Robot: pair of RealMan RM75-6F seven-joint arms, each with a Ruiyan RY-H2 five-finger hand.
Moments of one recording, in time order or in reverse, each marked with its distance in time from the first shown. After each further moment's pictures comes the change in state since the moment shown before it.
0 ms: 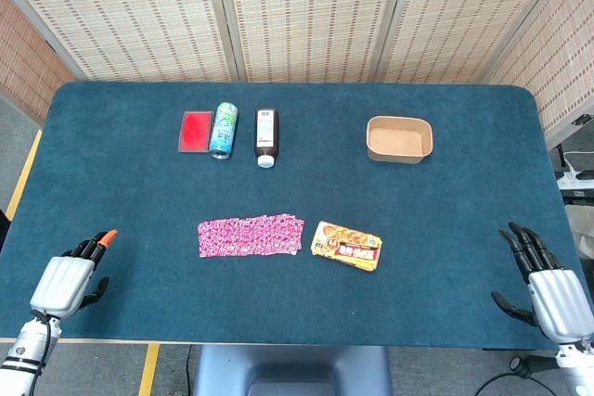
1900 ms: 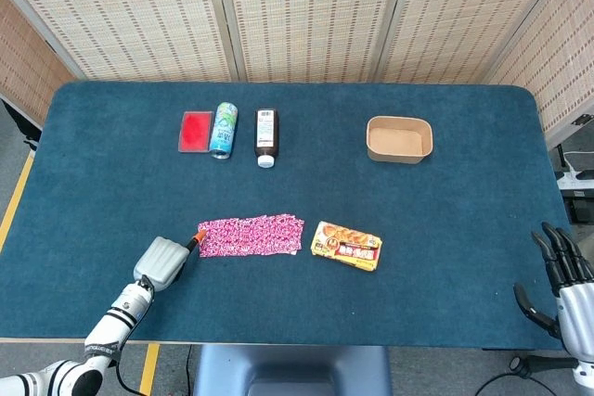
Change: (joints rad) left arm -0.298 -0.300 -0.059 0.104 -0.245 -0.335 0.388; right arm -0.076 -0.073 0.038 0.096 -0.088 0.235 0.037
